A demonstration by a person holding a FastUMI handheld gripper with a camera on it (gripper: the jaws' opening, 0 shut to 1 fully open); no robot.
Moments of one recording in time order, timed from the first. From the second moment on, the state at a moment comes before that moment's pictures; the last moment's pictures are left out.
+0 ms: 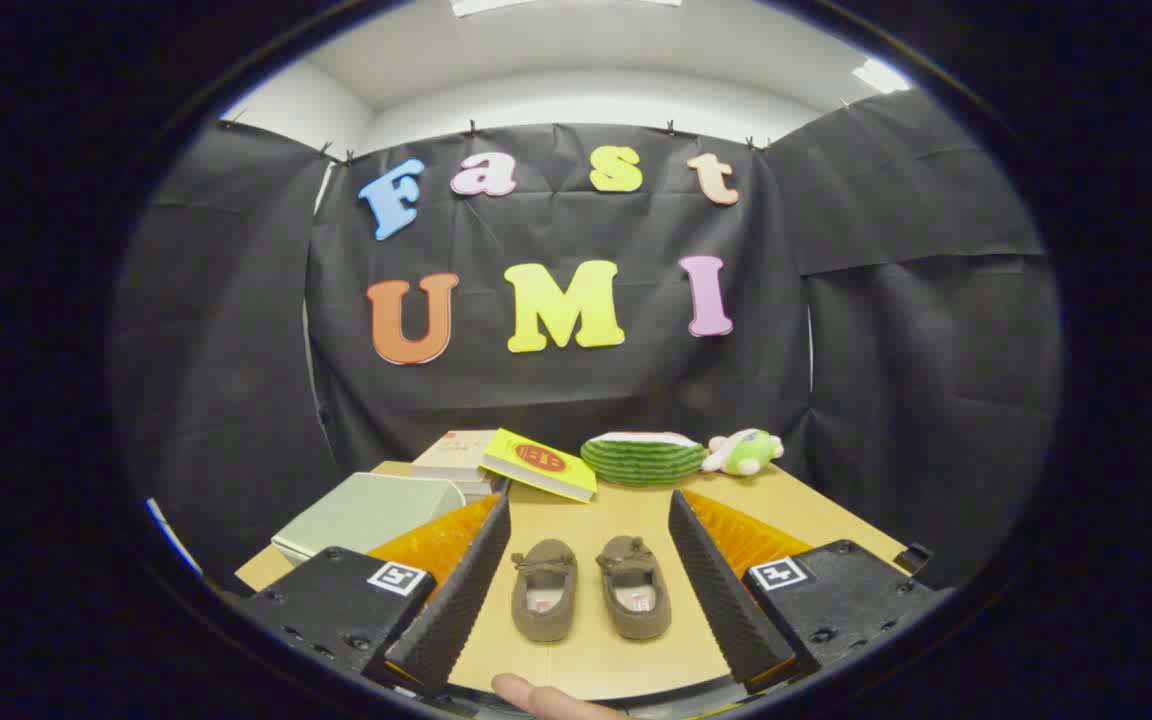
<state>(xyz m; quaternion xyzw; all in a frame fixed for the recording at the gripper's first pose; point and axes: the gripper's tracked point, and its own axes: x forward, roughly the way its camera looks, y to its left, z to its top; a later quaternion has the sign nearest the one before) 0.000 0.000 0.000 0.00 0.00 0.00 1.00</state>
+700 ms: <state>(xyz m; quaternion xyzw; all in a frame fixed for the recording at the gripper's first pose) 0.030 -0.004 -0.019 -0.01 0.02 0.00 1.00</state>
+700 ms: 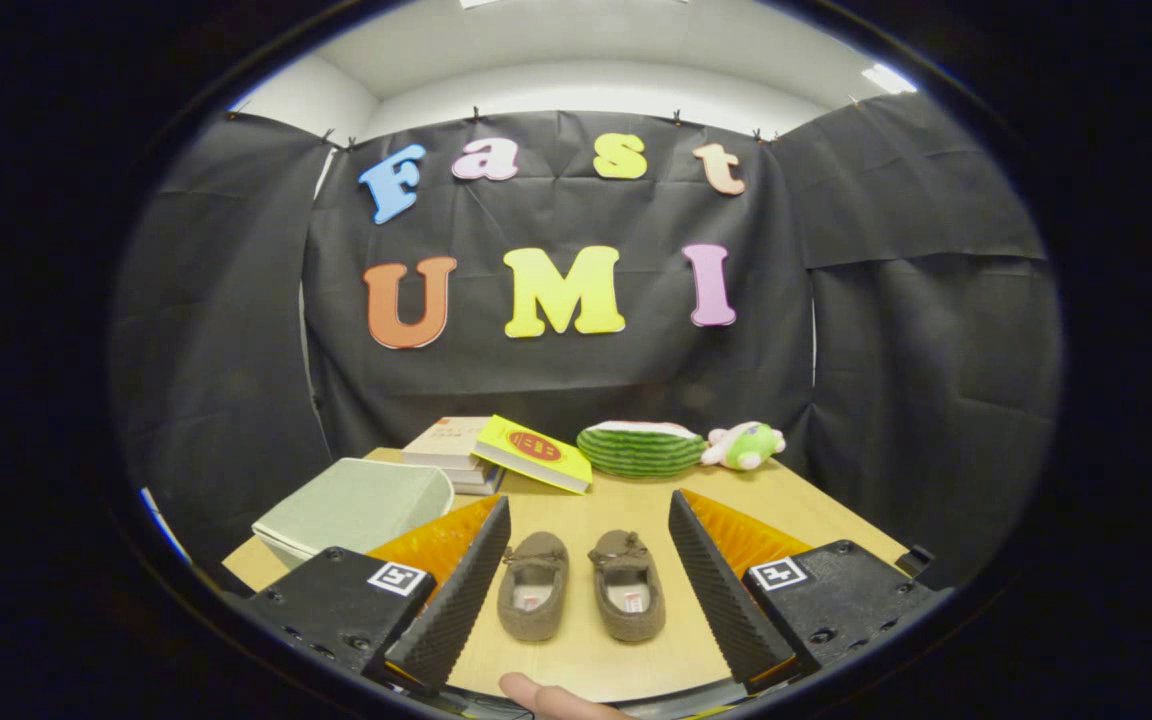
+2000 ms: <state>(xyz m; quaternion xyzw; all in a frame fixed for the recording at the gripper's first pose) 0.218 0.159 -0.128 0.37 0.37 0.37 0.77</state>
